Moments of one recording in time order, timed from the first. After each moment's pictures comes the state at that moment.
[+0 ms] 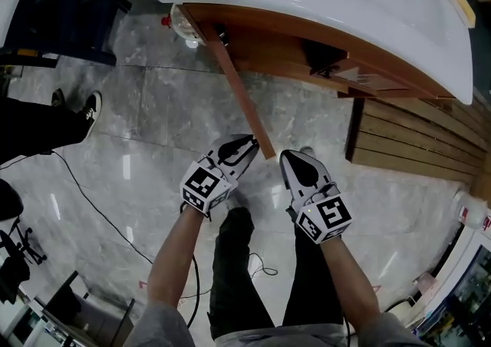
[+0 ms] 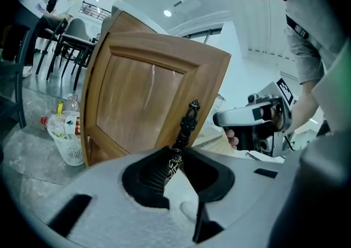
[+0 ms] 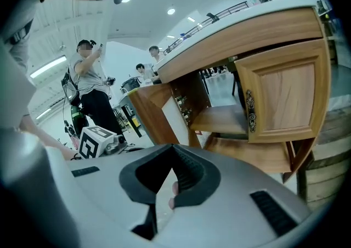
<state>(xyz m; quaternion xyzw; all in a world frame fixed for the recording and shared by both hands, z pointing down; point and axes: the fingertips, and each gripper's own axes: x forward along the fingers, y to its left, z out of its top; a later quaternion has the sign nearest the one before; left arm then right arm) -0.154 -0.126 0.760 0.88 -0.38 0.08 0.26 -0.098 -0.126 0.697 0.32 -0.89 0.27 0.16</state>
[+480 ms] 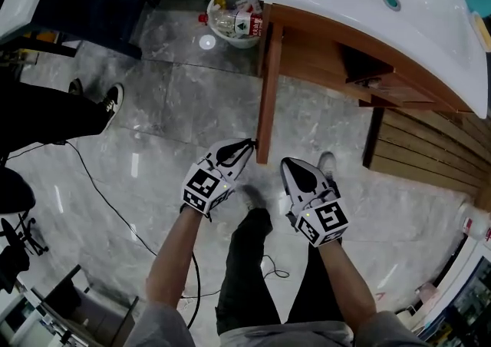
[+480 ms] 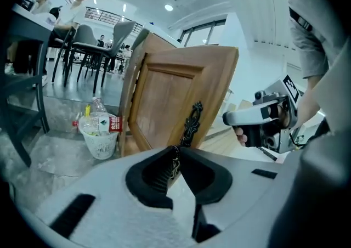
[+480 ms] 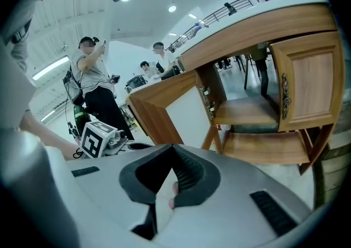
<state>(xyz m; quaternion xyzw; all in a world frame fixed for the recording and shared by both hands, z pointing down) -0.270 -0.084 0.768 0.86 -0.42 0.13 0.26 -0.196 -0.080 0.704 0.30 -0.90 0.28 0.16</state>
